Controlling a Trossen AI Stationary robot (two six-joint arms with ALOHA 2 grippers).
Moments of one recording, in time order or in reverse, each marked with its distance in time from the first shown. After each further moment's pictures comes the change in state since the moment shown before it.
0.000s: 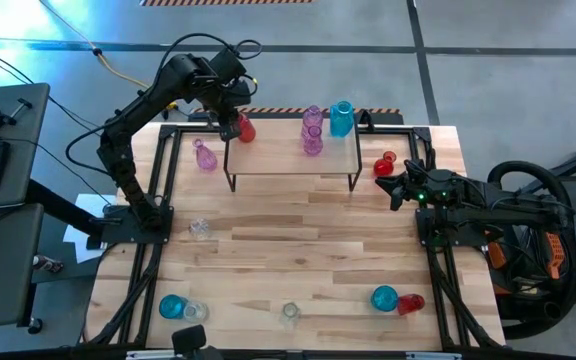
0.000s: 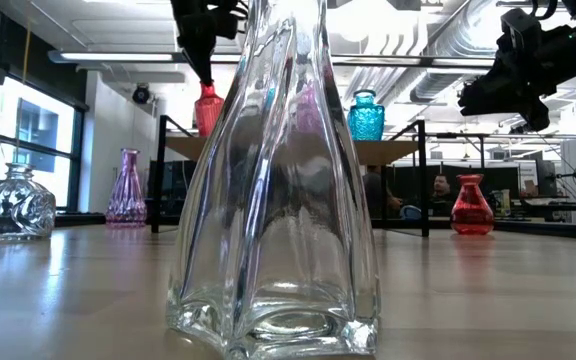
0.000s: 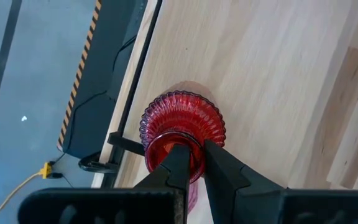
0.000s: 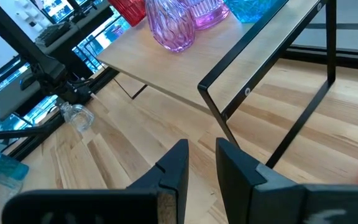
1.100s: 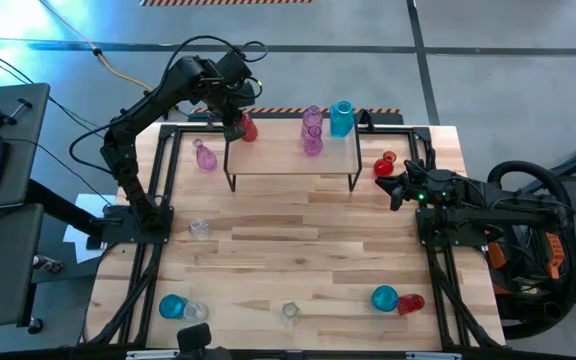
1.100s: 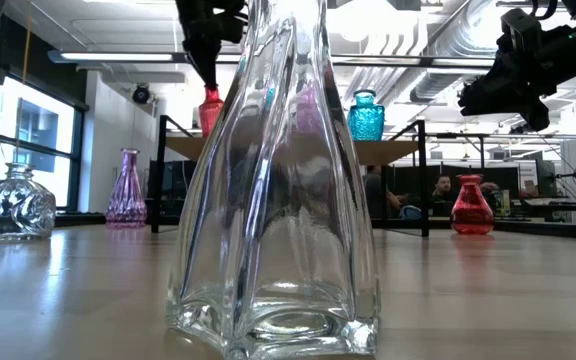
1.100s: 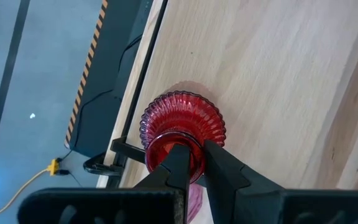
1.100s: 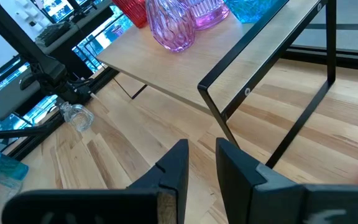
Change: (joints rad) left arm -0.023 0.027 0.000 0.022 -0.045 -0.017; right arm 0.000 0.000 0.000 0.000 0.000 -0.002
